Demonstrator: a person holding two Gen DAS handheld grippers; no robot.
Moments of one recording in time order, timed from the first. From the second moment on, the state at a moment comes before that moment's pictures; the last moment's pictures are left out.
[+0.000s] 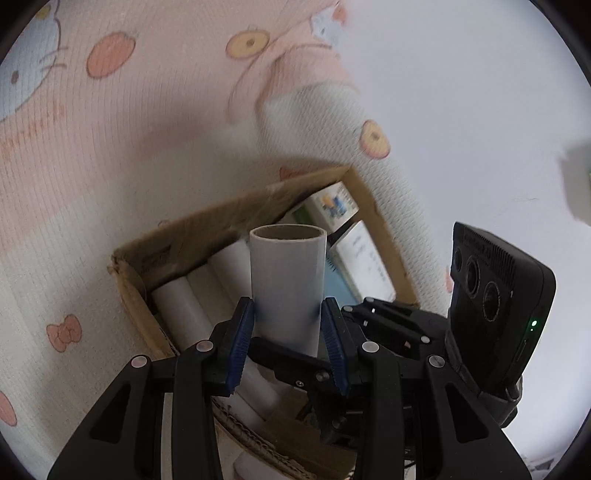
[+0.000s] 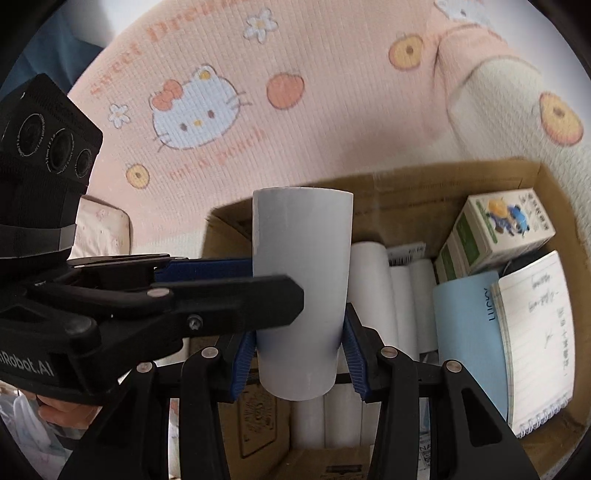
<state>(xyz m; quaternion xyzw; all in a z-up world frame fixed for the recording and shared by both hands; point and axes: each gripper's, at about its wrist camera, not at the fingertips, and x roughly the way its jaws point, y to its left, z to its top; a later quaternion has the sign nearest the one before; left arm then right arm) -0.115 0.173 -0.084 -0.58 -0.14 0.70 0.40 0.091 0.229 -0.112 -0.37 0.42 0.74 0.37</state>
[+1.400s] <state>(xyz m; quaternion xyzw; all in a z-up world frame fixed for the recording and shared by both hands) -0.124 0.143 -0.070 -0.53 -0.10 0.76 0.36 0.079 0.238 -0.124 -0.47 0.36 0.71 0.37</state>
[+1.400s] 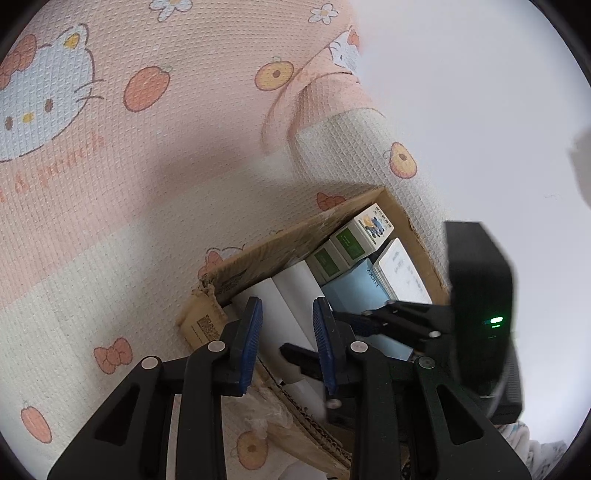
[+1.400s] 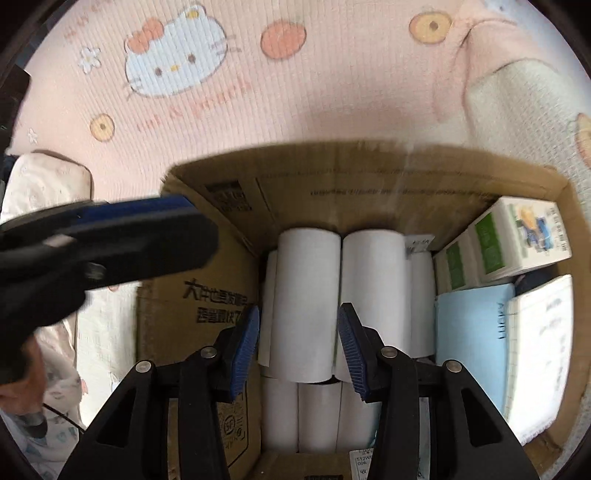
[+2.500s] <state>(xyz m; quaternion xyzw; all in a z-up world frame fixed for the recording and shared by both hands) -0.119 0.224 -0.084 -0.61 0.01 0.71 0.36 0.133 0.209 -0.133 -0.46 0.40 0.69 0.39</state>
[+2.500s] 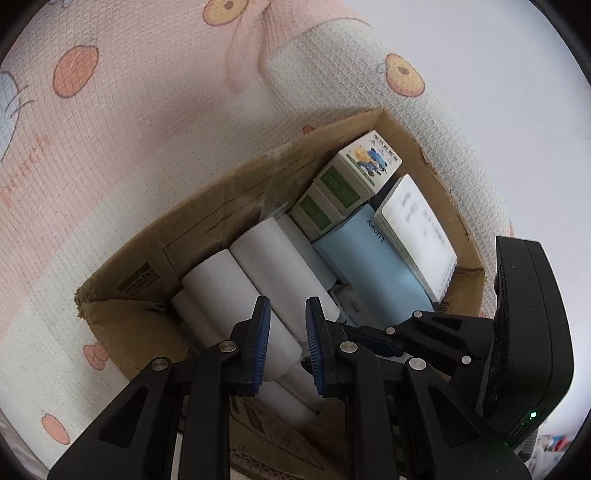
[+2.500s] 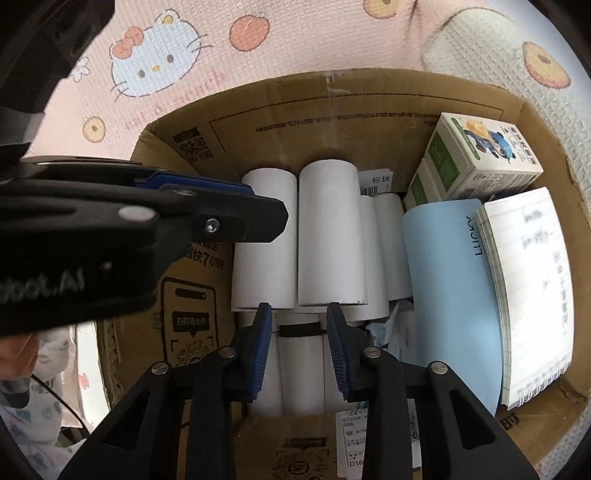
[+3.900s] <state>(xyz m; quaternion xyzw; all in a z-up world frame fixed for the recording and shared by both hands) 0.014 0.132 -0.018 -0.49 0.08 0.82 0.29 0.110 0.088 -0.022 -0.51 0.21 0.64 0.53</state>
